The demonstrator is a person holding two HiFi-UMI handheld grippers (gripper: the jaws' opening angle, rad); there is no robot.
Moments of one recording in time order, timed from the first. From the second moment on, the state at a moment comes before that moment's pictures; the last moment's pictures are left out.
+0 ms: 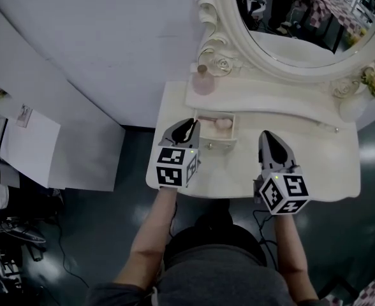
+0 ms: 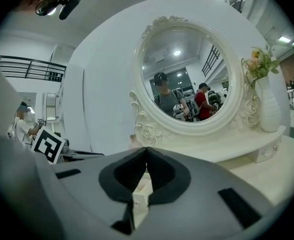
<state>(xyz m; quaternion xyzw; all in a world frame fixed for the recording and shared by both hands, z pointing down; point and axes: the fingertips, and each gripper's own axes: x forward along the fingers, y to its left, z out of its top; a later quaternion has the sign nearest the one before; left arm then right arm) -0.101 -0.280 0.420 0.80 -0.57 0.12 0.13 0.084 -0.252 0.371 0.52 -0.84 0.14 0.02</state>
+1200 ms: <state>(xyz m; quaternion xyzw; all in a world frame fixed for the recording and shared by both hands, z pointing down) -0.125 -0.247 0.406 0.79 -0.58 0.07 0.15 0.071 -0.230 0.366 0.51 -0.85 0.11 0.04</state>
